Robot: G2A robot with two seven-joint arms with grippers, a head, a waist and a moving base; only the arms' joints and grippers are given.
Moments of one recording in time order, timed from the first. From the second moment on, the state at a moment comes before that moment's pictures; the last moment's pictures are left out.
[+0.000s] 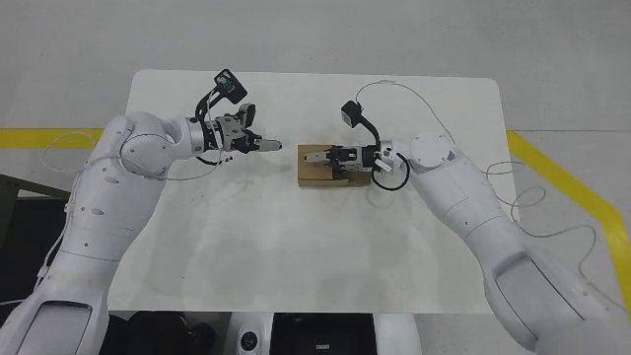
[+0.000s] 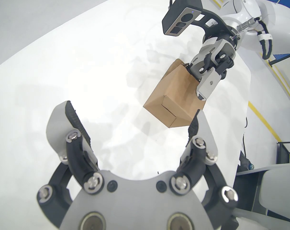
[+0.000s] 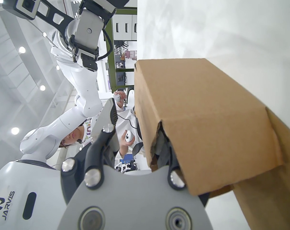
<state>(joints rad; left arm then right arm) 0.82 -1.02 -1.18 -1.35 0.49 -0.70 -0.85 -0.55 -1.37 0.73 -0.70 0.48 -0.43 1.17</state>
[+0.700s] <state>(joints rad) 0.89 -1.00 -1.18 -1.37 0.89 -0.90 -0.54 -0.60 -1.29 0.86 -0.85 0.35 -0.35 1.24</state>
